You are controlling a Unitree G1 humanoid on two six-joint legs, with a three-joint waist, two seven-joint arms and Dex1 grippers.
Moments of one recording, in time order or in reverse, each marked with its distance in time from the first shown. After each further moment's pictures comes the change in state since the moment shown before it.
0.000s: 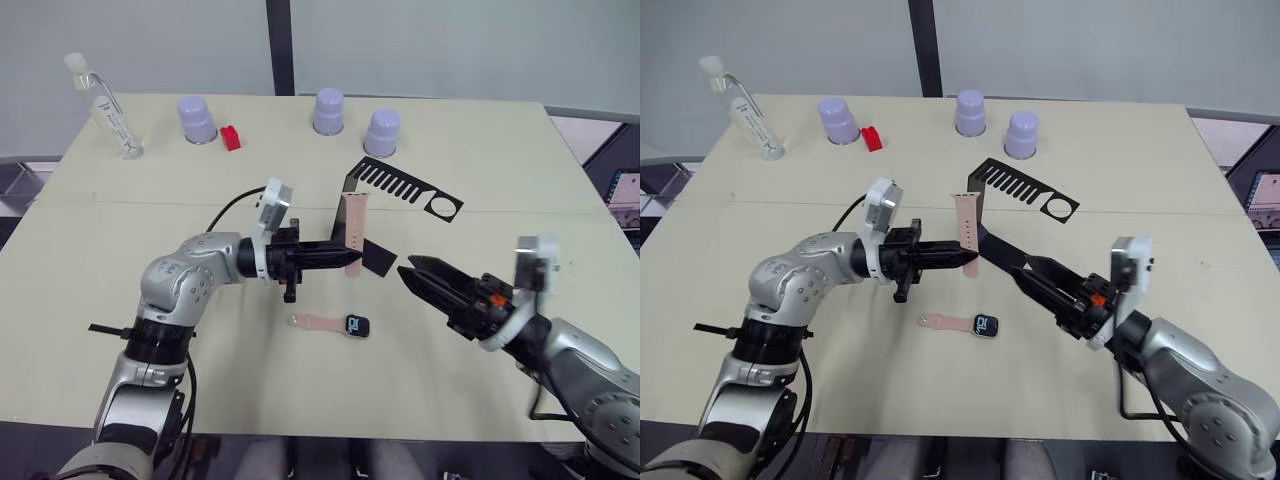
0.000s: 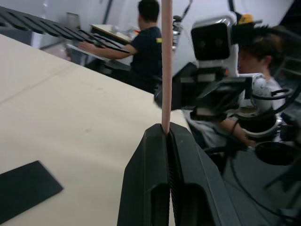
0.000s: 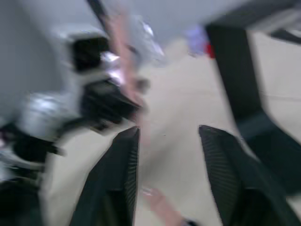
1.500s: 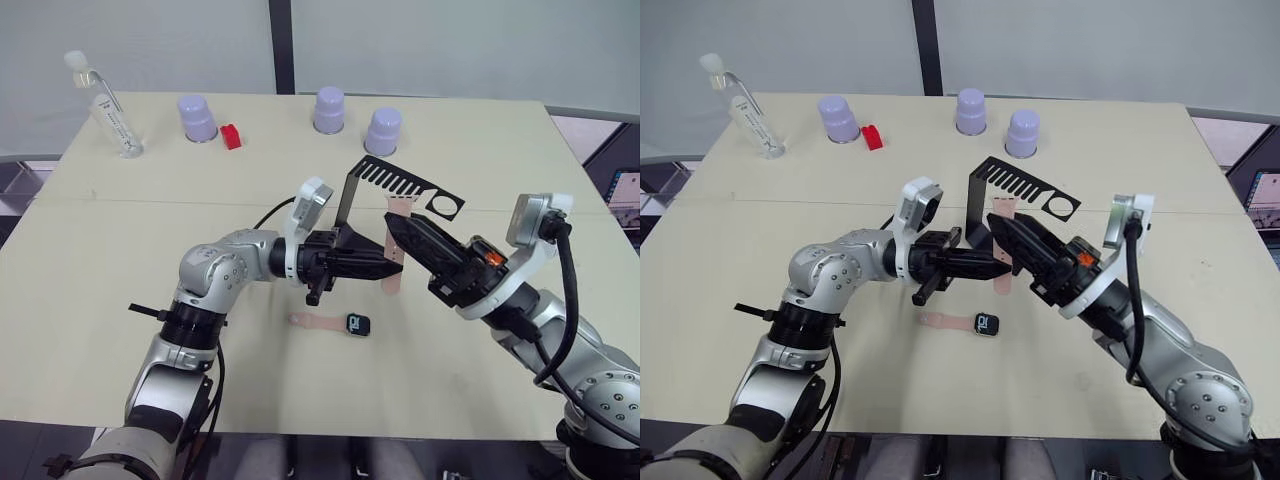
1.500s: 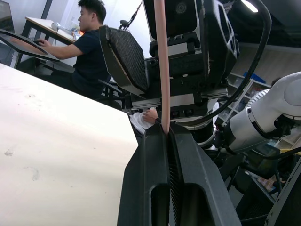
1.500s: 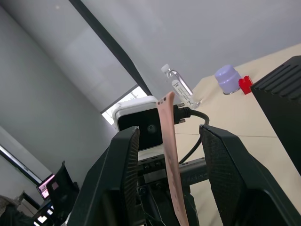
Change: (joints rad) left arm -0.073 -0.100 -0.045 0.067 -0.028 0.072 -0.071; right arm -0.129 -0.063 0.206 0.050 0.214 -0.237 -0.311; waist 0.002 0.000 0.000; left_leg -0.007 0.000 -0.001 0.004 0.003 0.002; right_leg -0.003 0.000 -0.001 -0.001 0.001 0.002
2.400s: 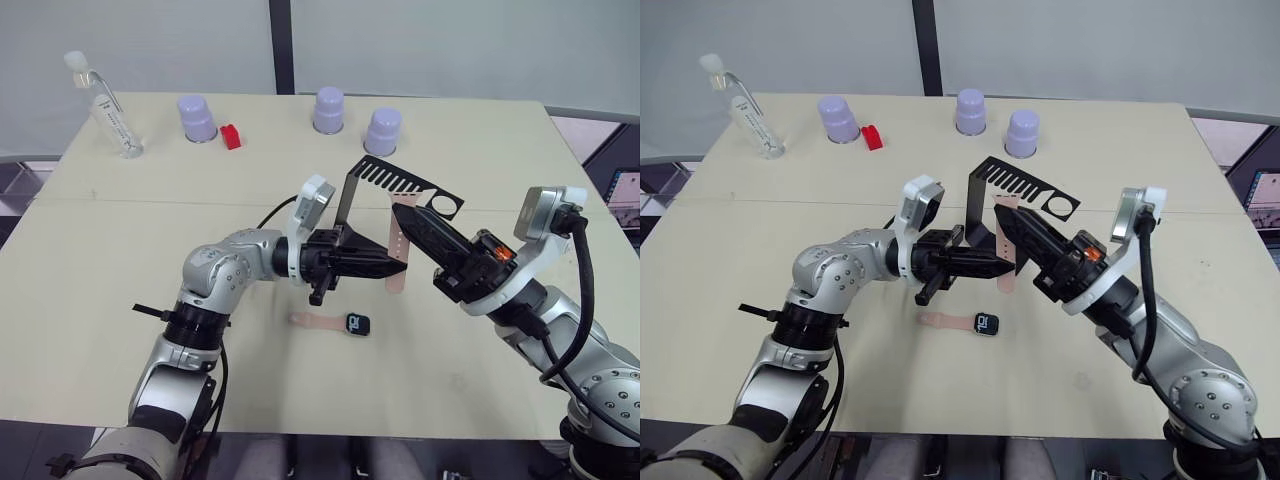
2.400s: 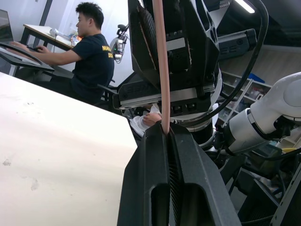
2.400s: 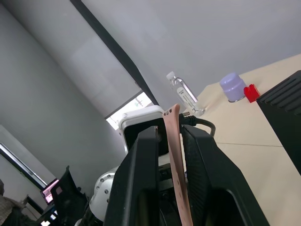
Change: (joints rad) left arm 0.000 -0.018 0.000 0.001 0.003 -0.028 0.000; right arm -0.022 -0.023 0.000 0.000 0.034 -0.028 0.000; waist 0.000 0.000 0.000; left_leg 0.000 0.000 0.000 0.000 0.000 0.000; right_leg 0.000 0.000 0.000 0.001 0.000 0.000
